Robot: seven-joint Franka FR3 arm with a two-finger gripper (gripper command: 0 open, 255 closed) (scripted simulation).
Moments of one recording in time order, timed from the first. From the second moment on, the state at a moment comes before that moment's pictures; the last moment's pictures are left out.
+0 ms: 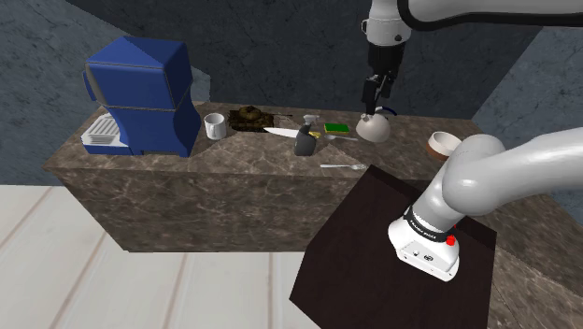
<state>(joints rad) -0.01 -0.74 0.07 -2.44 -0.10 1.50 0.05</state>
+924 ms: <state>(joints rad) -0.04 -0.41 -0.11 -2.43 -0.21 1.87 -0.23</state>
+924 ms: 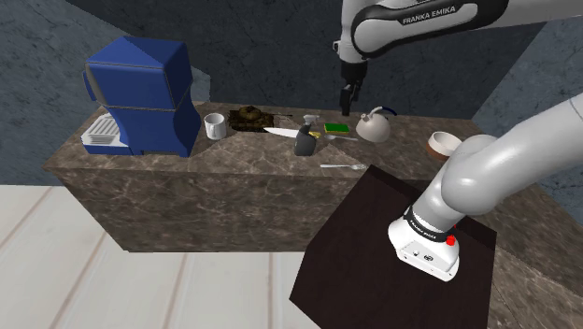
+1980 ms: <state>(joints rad) -0.07 0.19 -0.21 -2.09 -0.12 2.21 -0.62</state>
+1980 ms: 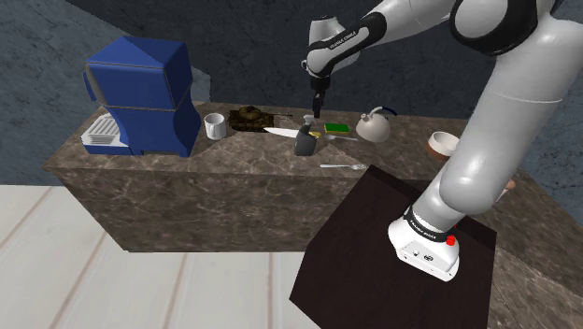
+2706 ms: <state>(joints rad) -0.12 0.48 -0.18 -1.87 -0.05 2.29 -0.77</state>
